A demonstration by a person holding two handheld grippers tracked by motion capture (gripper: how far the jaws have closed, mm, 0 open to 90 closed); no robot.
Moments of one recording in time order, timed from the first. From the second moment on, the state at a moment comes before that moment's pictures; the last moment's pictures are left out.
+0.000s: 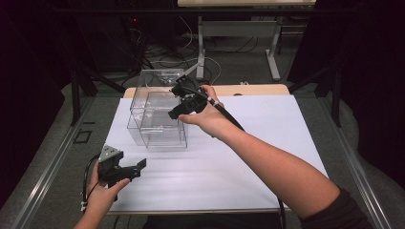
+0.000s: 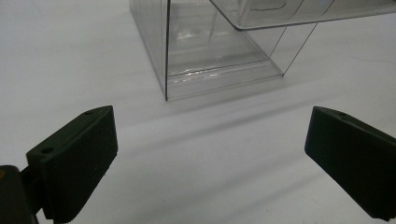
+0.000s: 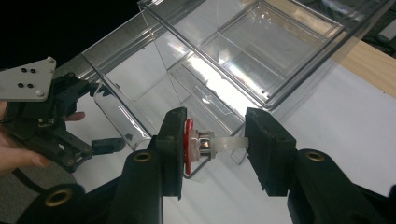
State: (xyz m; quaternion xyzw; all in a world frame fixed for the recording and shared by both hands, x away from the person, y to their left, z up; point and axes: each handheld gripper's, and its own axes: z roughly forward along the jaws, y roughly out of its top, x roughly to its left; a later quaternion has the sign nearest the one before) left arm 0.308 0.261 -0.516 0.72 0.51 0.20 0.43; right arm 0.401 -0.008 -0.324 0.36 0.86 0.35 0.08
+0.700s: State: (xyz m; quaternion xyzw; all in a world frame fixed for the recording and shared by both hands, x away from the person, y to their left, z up) left arm 0.308 0.262 -0.516 0.72 0.51 0.20 0.43; right arm 0.402 0.023 -0.334 0.34 0.87 0.35 0.07
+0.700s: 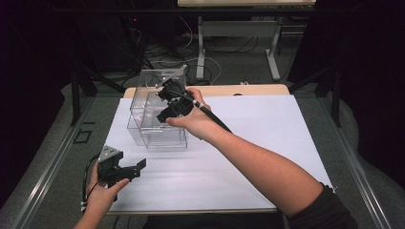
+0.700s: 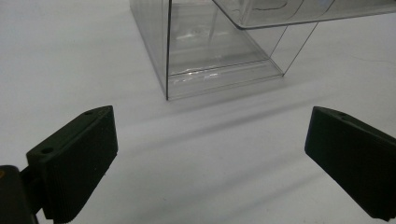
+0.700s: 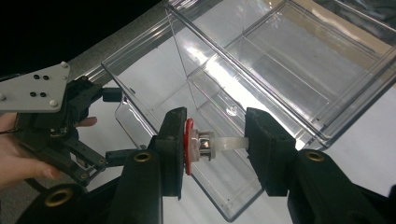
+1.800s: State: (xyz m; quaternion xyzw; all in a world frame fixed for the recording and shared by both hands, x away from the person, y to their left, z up) left arm 0.309 0.263 -0.517 0.72 0.51 0.19 0.43; right arm 0.406 0.033 -0.340 0.36 0.86 0.35 0.06
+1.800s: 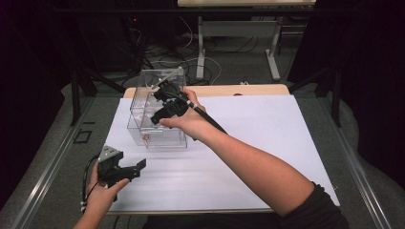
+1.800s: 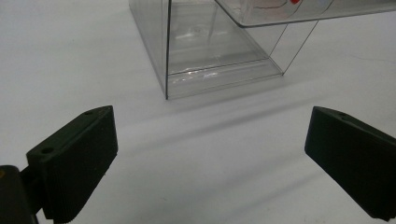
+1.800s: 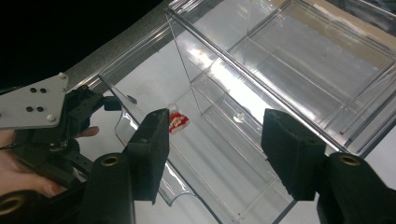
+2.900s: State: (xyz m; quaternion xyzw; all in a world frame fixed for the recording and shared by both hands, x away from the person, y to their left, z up) left arm 0.309 0.262 -0.517 0.73 0.51 0.19 0.42; right arm 0.398 -0.038 -0.336 0.37 0.85 0.37 0.06
